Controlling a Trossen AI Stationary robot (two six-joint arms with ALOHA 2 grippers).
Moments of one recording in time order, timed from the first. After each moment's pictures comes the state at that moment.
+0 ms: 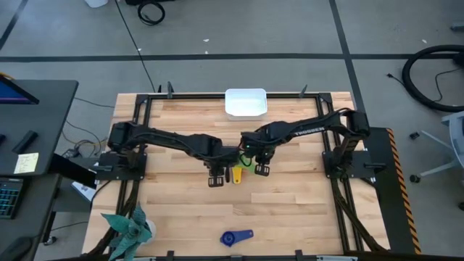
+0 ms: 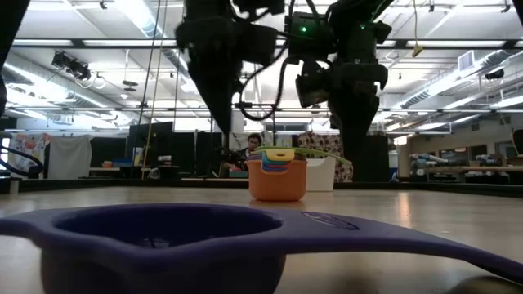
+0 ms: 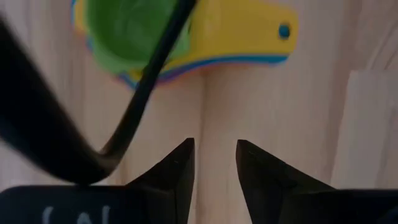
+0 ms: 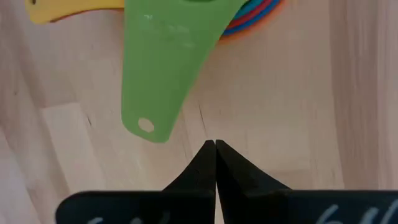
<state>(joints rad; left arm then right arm) -0.09 1.88 1.50 -0.94 -0.03 -0.12 -0.06 1.77 1.24 -0.85 -0.16 0.17</state>
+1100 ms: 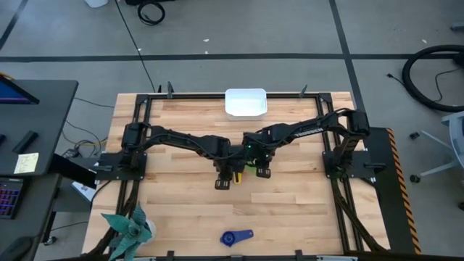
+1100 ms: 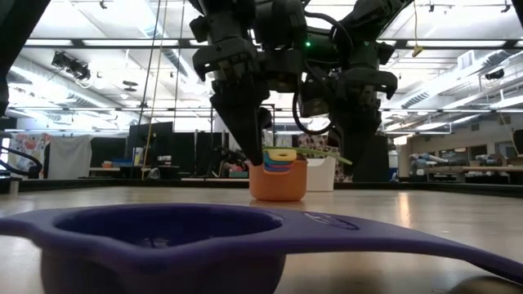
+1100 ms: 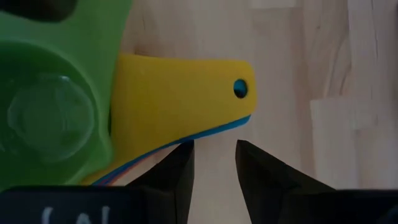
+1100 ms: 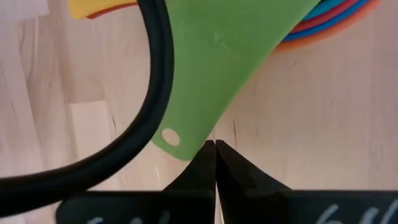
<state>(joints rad) -0.04 2.01 1.49 -0.71 0.22 0.06 -0.08 1.77 1.13 -0.65 -0.32 0.10</state>
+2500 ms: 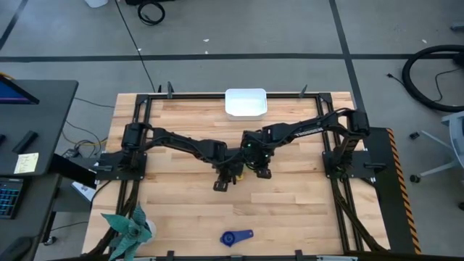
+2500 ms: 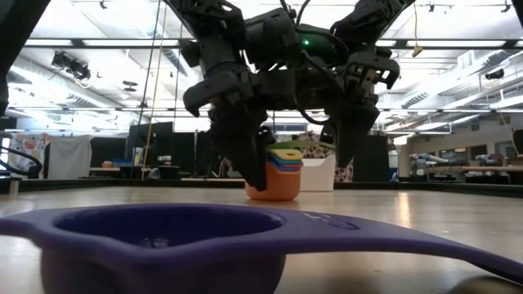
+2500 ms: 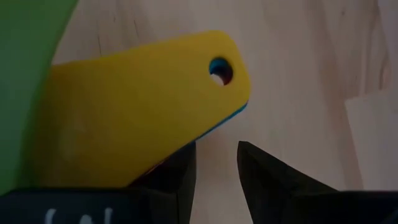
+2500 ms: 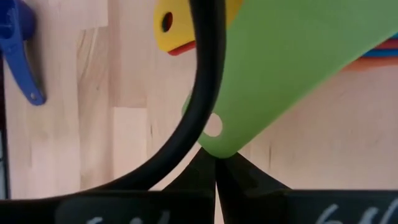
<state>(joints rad) -0.03 2.02 1.34 -0.48 0.22 0.13 -0.08 1.77 1.12 -0.58 -0.45 0.04</state>
